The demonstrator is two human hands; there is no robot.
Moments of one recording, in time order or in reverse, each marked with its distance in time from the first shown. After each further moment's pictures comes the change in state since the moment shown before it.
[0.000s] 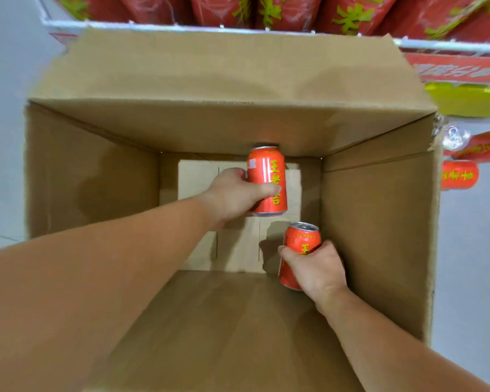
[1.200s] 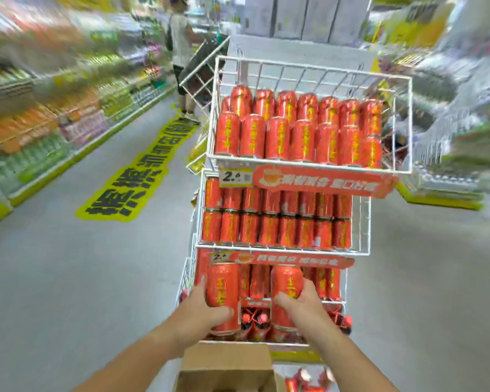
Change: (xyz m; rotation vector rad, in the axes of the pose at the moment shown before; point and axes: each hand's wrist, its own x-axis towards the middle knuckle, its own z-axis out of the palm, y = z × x) left_hand -0.753 0.337 -0.142 -0.005 0.066 0.709; right_hand -0.696 -0.252 -0.388 0.320 0.031 -0.776
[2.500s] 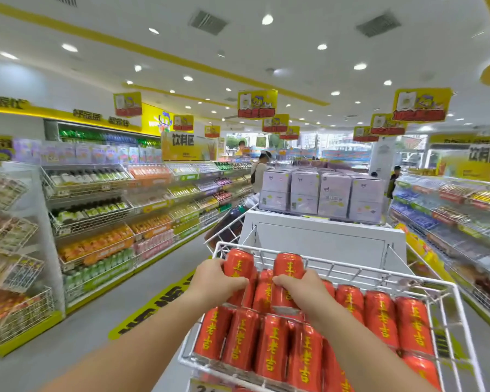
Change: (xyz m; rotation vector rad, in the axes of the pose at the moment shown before) left_hand 0.193 0.389 -0.053 0.426 0.772 0.321; right_hand 0.223 -0.384 -0.106 -0.010 -0.089 -0.427
